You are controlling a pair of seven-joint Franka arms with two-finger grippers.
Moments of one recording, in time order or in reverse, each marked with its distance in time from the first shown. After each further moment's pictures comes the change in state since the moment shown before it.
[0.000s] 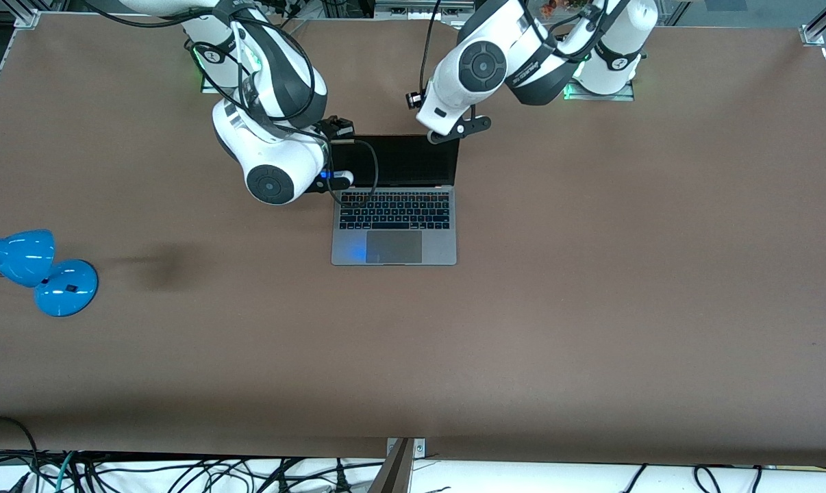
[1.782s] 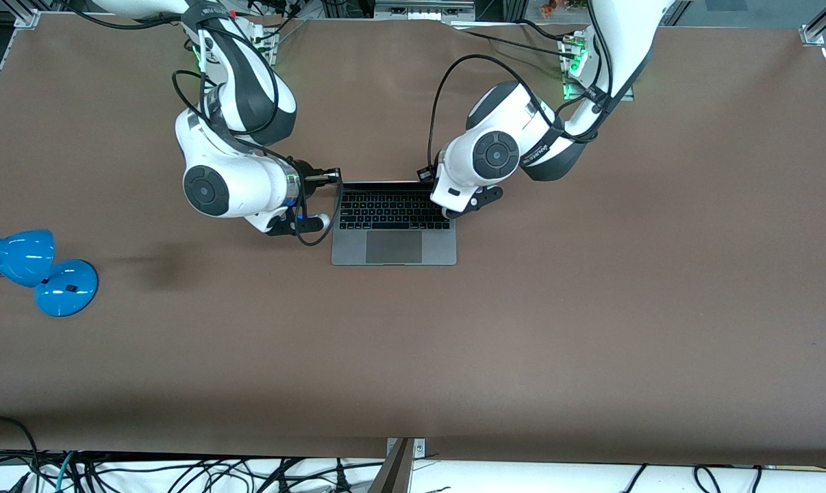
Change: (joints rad) left arm 0.038 0.283 0.086 0.261 0.213 0.033 -0.031; right arm -0.014 -0.006 -0.088 0.048 -0.002 0.279 -0.150
